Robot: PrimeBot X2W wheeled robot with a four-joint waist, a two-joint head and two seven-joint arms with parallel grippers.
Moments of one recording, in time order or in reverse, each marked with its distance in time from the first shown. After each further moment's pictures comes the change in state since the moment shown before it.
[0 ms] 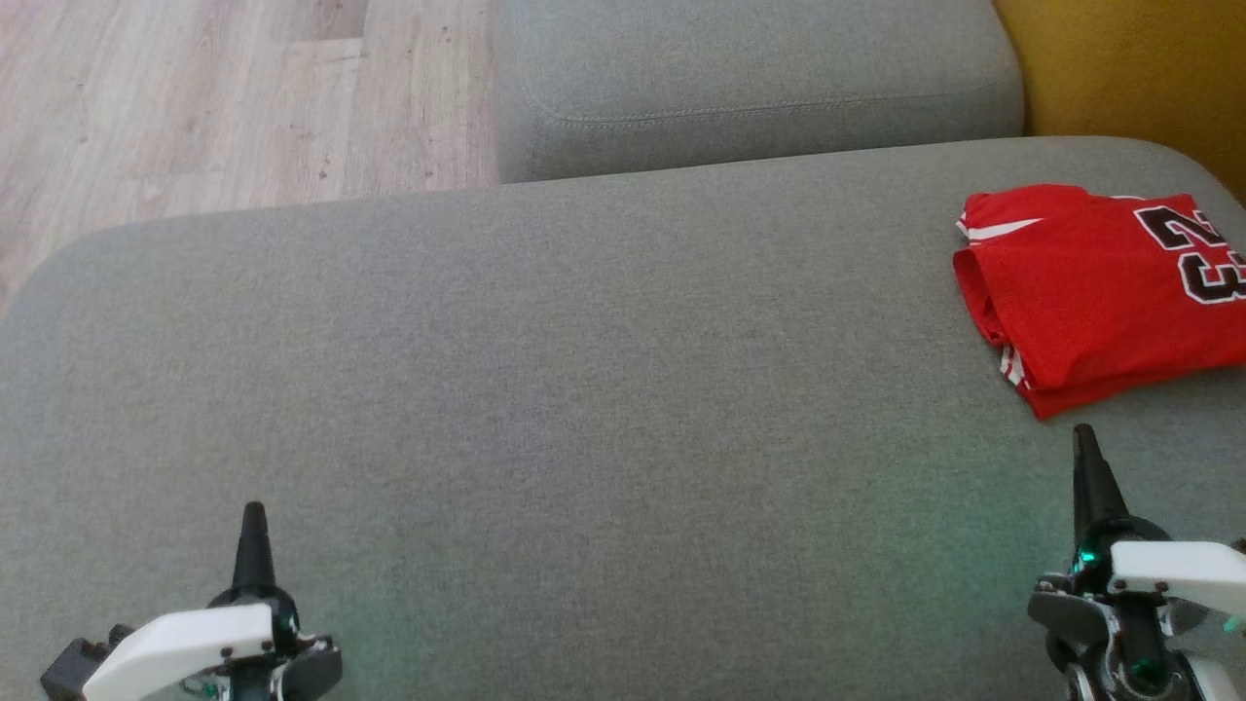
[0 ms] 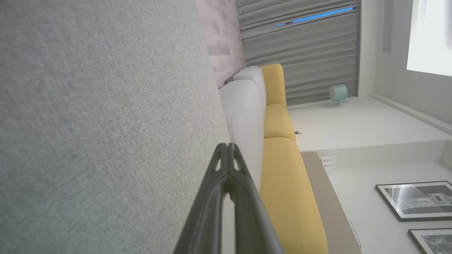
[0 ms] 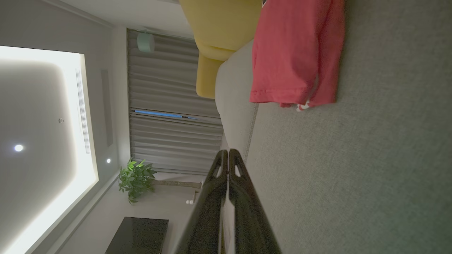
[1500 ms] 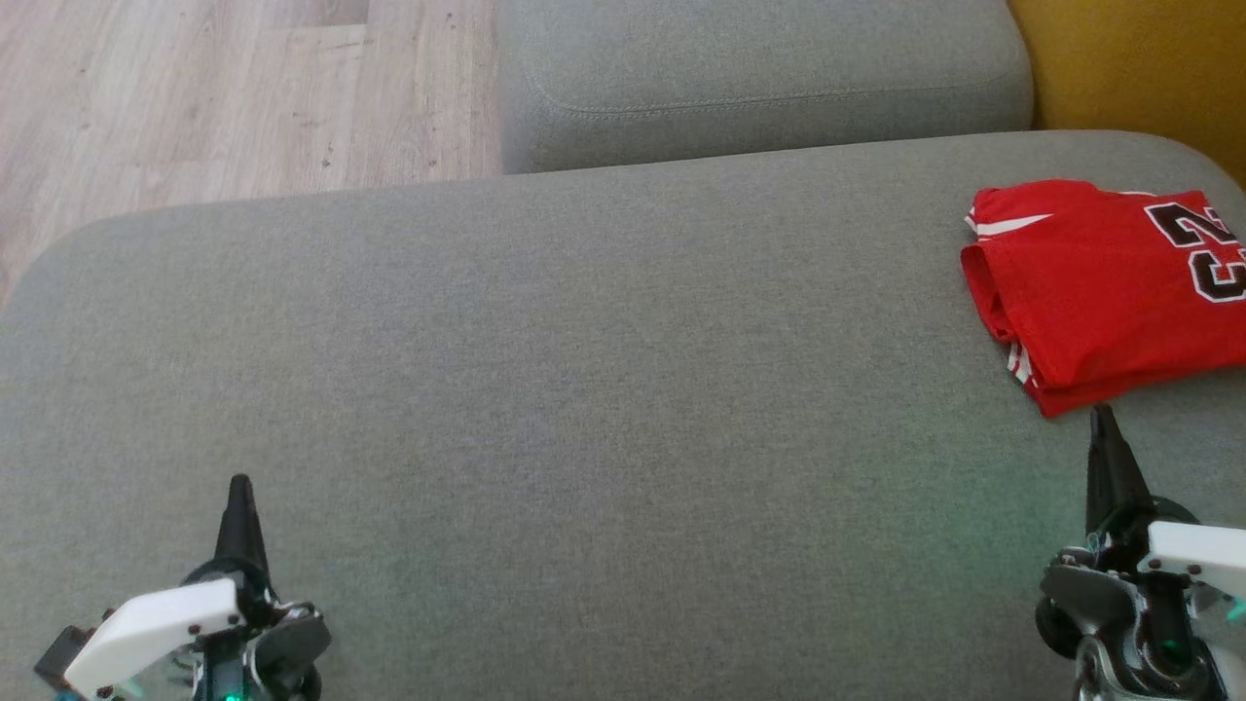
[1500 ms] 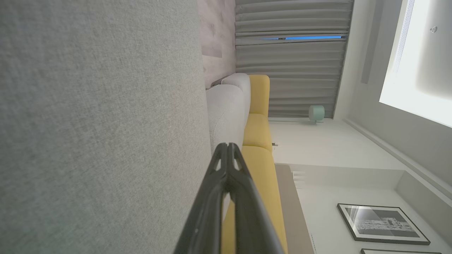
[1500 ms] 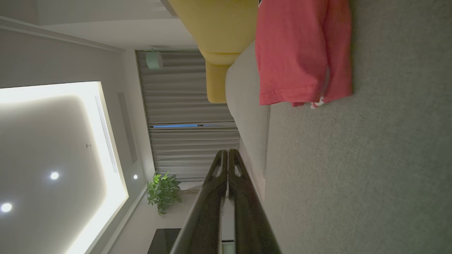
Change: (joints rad) left arm -0.055 -0.009 0.048 0.029 -0.169 -0.039 0.055; right arm -0.036 0.010 -0.051 0.004 0.165 0.000 0.049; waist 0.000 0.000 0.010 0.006
